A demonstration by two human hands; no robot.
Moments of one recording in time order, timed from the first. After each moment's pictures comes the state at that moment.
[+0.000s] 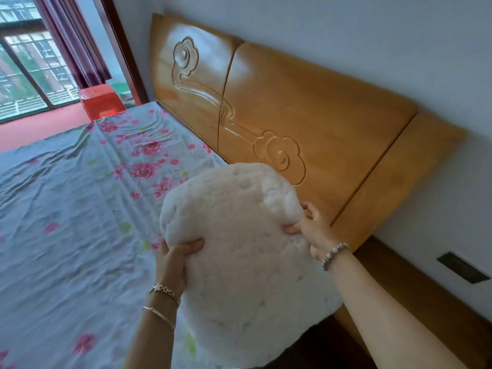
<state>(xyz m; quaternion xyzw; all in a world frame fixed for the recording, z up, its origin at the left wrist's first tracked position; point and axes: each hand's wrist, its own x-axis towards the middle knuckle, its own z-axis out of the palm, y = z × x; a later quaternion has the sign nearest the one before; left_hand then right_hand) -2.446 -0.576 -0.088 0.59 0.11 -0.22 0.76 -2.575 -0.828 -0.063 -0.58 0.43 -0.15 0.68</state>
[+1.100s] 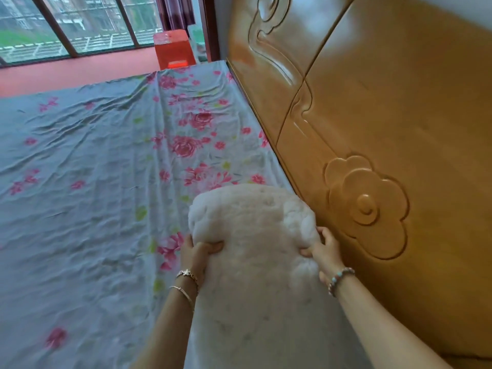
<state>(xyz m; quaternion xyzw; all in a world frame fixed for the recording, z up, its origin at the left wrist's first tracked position) -2.249 -0.714 -0.230 0.65 0.28 -0.14 0.69 -2.319 -0.970 -0.230 -0.64 0.41 -0.01 0.64</state>
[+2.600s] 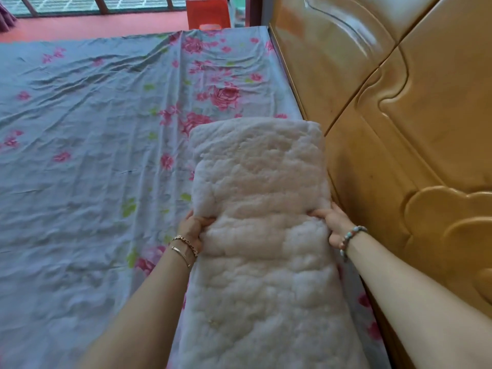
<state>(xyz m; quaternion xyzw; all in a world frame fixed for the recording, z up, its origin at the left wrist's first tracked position) -2.055 -0.715 -0.405 0.54 0.36 -0.17 0.74 -2.069 -1.033 -0.412 -0.57 0.38 0.13 0.72</state>
